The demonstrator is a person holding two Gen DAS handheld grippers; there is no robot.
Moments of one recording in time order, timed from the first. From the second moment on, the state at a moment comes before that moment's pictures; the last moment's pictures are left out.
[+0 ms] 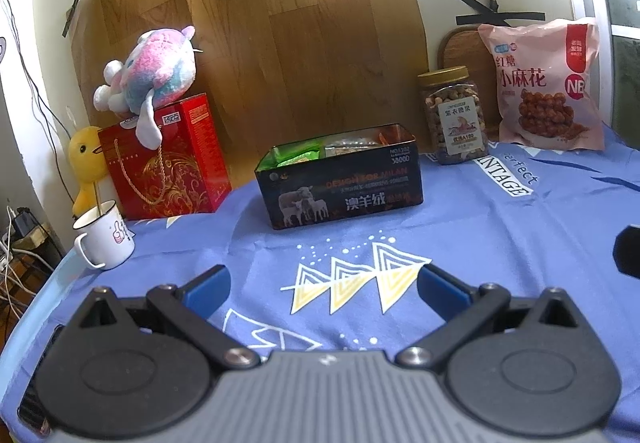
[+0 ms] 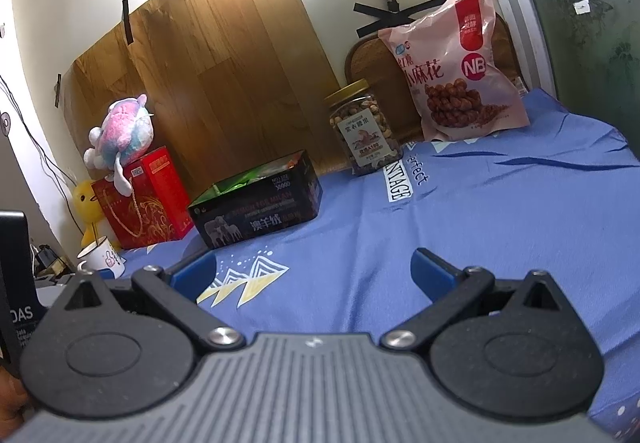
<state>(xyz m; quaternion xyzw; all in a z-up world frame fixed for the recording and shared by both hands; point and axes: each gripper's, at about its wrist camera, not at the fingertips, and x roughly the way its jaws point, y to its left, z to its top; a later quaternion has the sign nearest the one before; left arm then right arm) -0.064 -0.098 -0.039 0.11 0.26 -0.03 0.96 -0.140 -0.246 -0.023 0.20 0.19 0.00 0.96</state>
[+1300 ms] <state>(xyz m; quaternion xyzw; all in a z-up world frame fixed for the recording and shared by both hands) -0.062 -0.094 -0.039 0.11 0.26 -0.04 0.96 -0.137 -0.244 -0.026 0.20 0.19 0.01 0.96</state>
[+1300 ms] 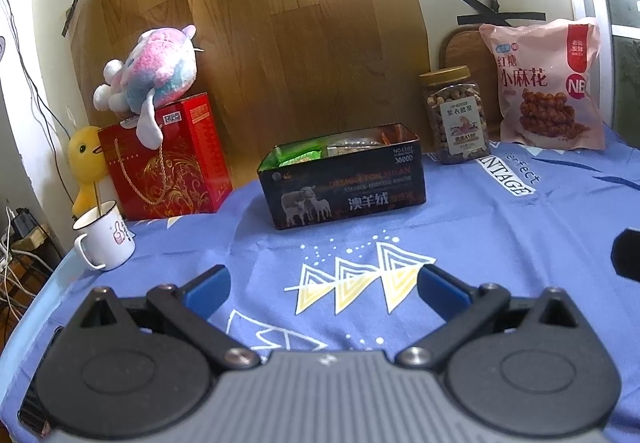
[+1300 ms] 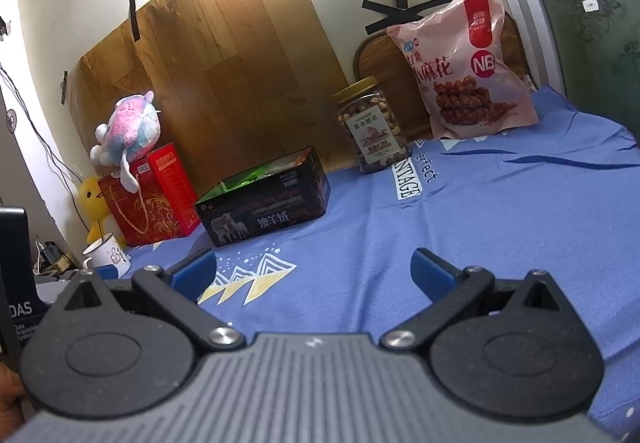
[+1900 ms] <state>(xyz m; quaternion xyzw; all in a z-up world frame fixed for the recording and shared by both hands) -0.055 -0.101 -0.046 0.13 0.28 -0.05 0.95 -0.135 -0.244 -0.025 0.19 0.19 0.01 0.96</state>
